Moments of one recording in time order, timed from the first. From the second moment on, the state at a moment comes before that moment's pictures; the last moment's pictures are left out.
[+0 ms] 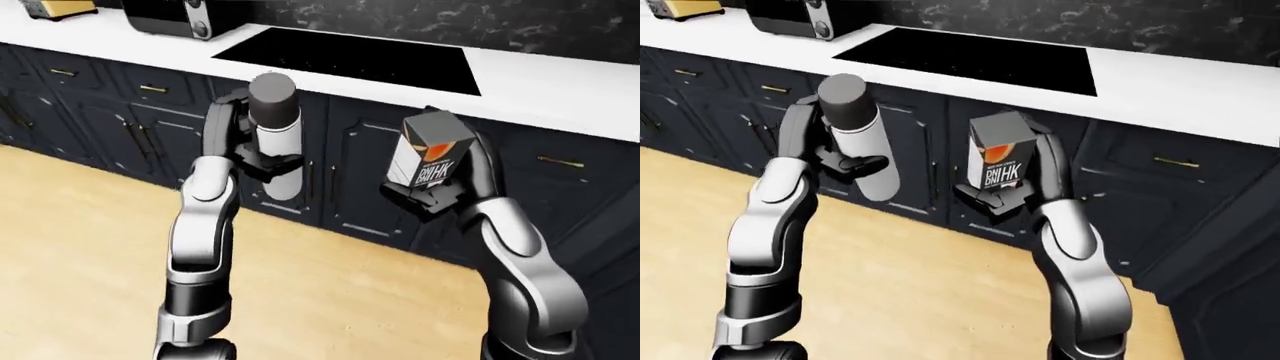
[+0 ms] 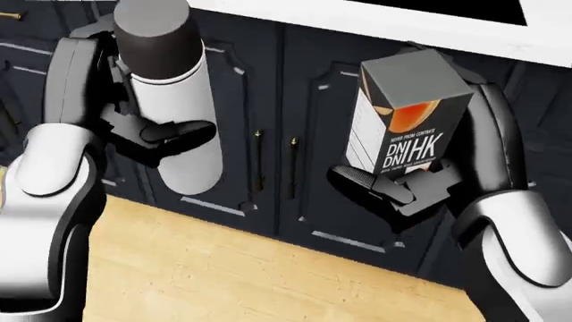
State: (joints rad) left arm -0.67 0.12 0.09 -0.11 0.08 0.62 0.00; right arm -0.41 -0.13 -0.10 -0.63 0.21 0.85 -0.04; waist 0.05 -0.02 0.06
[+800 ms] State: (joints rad) left arm -0.61 0.16 0.08 -0.21 -0.01 0.66 0.00; right arm -0.38 -0.11 -0.10 -0.61 0.13 0.81 -0.02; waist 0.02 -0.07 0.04
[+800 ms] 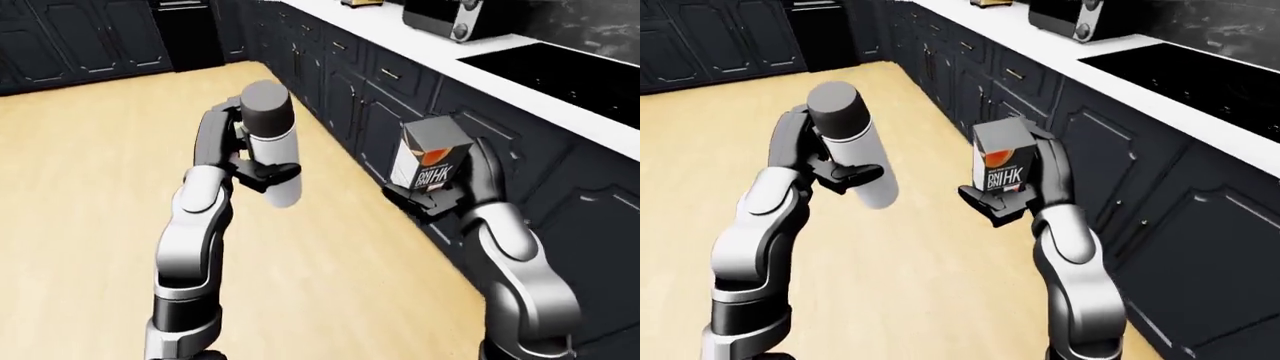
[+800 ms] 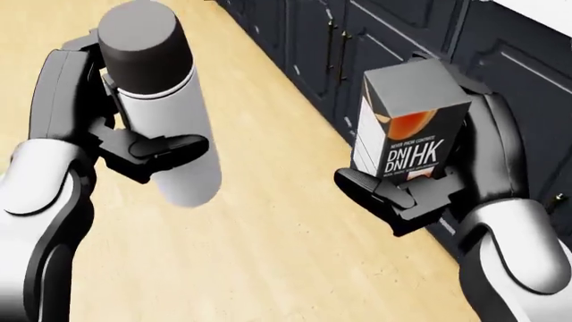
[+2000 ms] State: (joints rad) left arm -0.55 0.15 0.07 -0.26 0.01 0.67 -0.02; right arm -0.33 -0.10 -0.09 -0.57 0.09 0.79 0.04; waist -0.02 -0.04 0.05
